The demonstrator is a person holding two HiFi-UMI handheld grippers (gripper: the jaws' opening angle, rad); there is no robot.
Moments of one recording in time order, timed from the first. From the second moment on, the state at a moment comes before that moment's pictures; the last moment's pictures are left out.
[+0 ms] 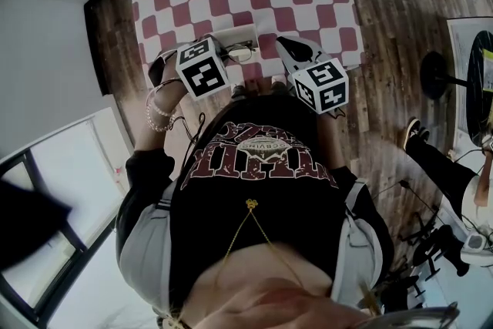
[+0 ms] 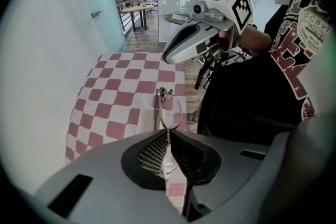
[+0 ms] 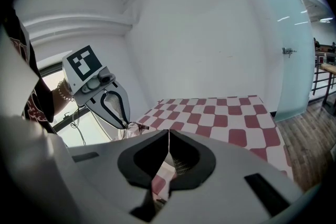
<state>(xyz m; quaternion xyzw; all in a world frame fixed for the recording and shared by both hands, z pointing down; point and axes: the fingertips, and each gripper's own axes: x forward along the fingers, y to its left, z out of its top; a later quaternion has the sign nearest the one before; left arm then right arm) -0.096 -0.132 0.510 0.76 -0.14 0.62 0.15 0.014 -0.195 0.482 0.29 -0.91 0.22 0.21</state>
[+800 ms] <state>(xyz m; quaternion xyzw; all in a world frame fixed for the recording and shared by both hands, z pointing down) -0.087 -0.121 0.486 0.77 -0.12 0.60 0.16 0.008 -0.189 0.483 0.28 -0.91 0.21 0.22</state>
